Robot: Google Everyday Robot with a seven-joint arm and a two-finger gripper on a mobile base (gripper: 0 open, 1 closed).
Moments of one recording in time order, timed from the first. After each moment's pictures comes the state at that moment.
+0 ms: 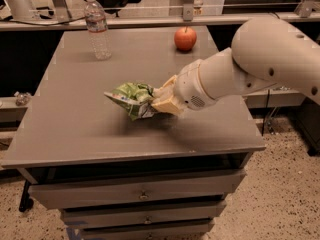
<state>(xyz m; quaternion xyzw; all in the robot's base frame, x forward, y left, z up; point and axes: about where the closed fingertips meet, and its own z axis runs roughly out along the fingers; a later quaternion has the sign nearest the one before) 0.511 -0.006 0.868 -0.59 0.69 0.17 0.37</state>
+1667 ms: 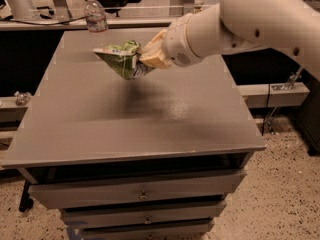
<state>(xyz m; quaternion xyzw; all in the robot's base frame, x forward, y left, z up) 0.591 0.015 0.947 -0.59 0.65 0.11 0.47</state>
